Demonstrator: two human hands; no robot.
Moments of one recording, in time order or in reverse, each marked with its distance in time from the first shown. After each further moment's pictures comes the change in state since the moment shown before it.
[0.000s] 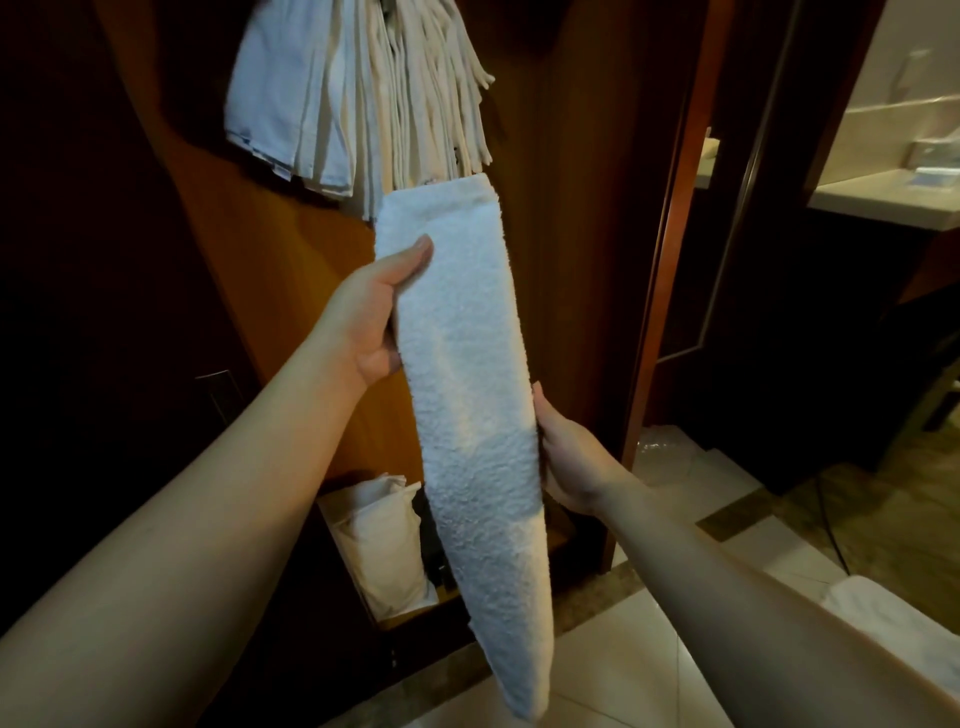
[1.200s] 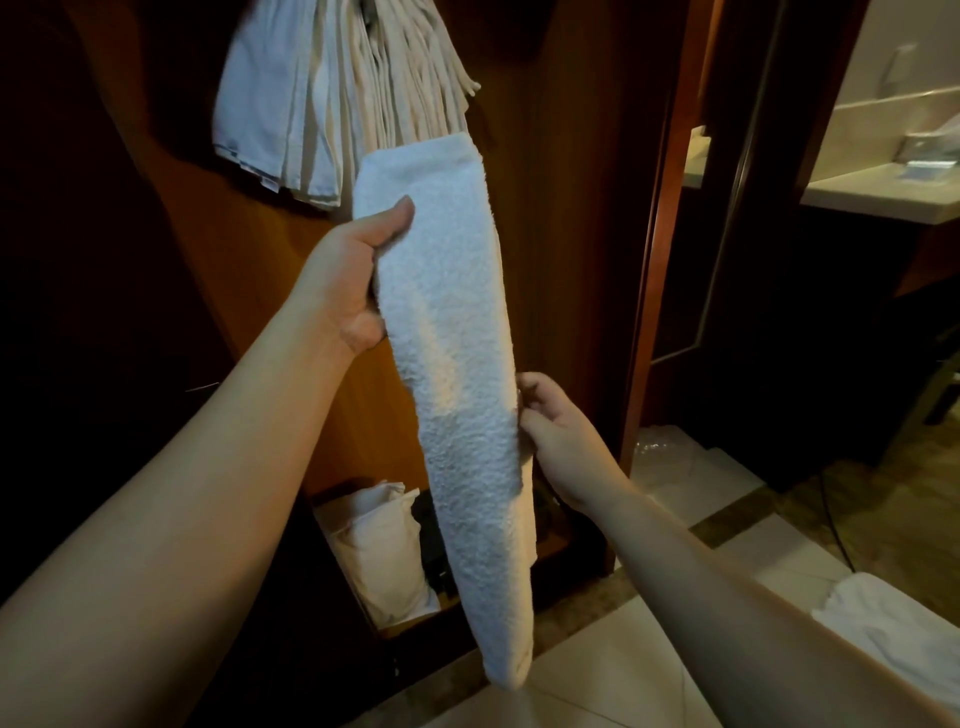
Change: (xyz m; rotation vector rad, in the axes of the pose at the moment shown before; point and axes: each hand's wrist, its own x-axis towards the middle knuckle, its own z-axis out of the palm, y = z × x) left_hand 0.010 0.025 0.020 -0.006 0.005 0.084; right_hand -0.008 -0.011 -0.004 -0.323 0.151 -0.346
